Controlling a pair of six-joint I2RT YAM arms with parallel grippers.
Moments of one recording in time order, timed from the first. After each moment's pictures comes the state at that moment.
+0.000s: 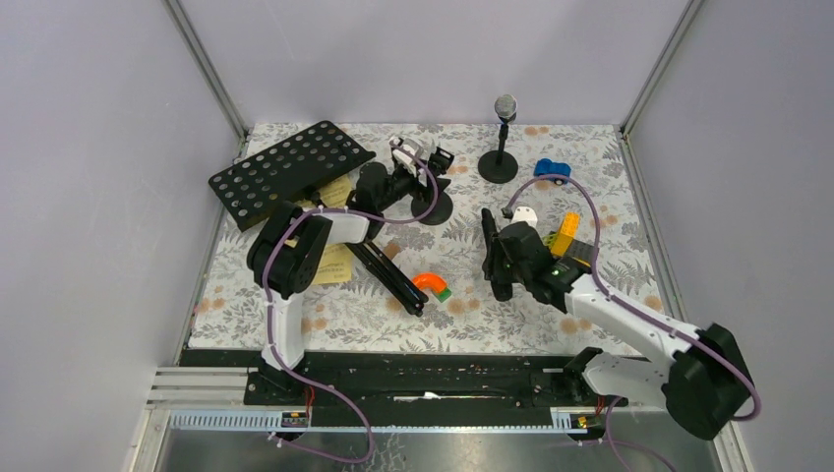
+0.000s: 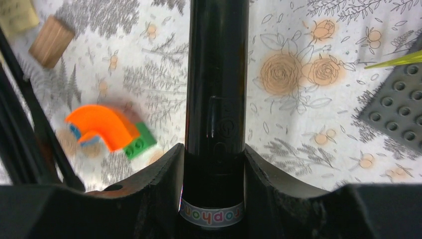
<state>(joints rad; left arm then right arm) -0.46 2.05 1.13 0.93 0.40 -0.08 0.67 1.09 0.71 -0.42 0.20 0.53</state>
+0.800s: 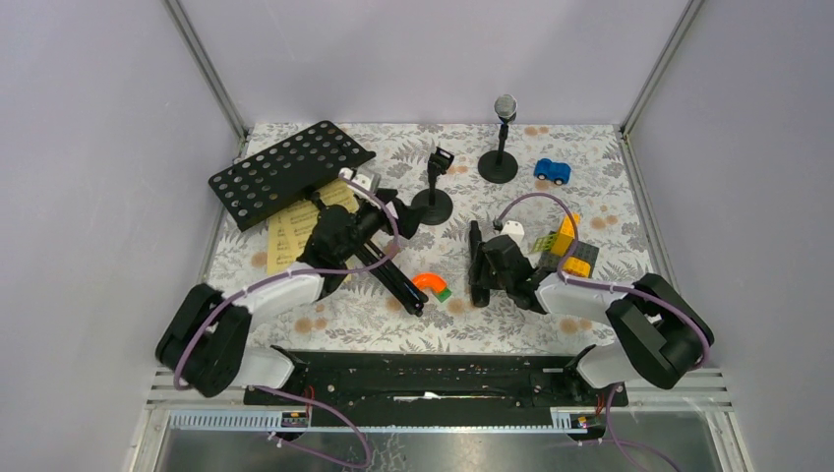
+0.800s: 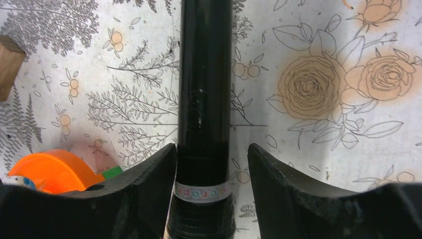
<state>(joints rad) -0.55 1.40 0.63 0.79 0.18 -0.26 0.67 1.43 0.52 0.12 0.25 0.66</state>
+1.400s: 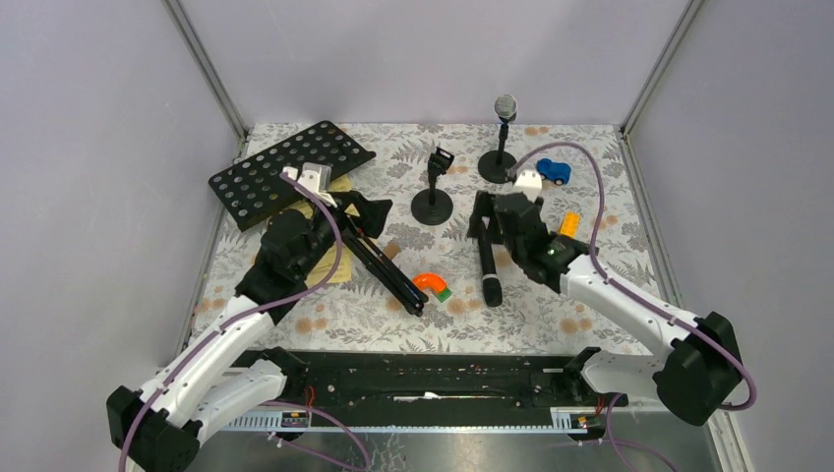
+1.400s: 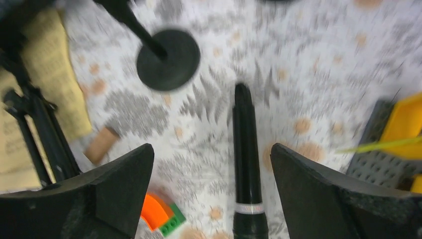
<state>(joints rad) -0.55 0.86 0.71 0.16 -0.01 -0.37 0.67 1.21 0.82 -0.22 0.41 0.55</state>
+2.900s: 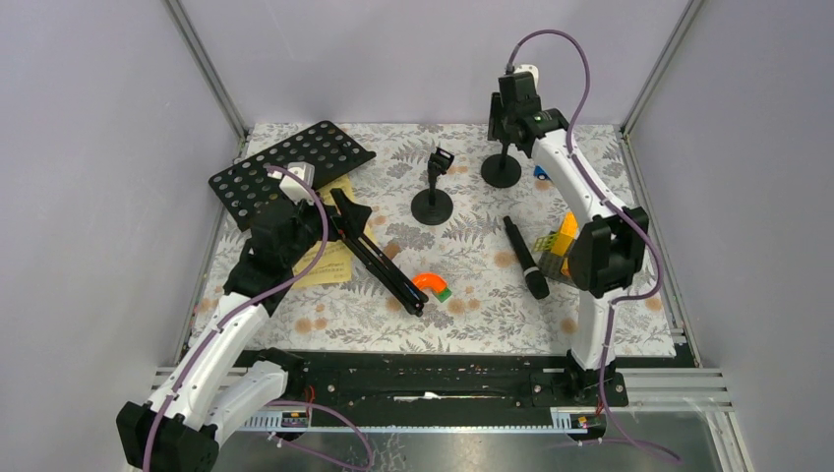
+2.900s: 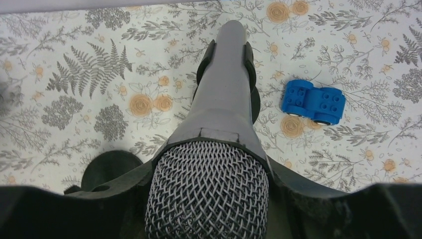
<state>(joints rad) -0.33 0.85 0.76 -0.13 0.13 -0.42 0.33 2.03 2.03 -0.66 0.33 0.26</state>
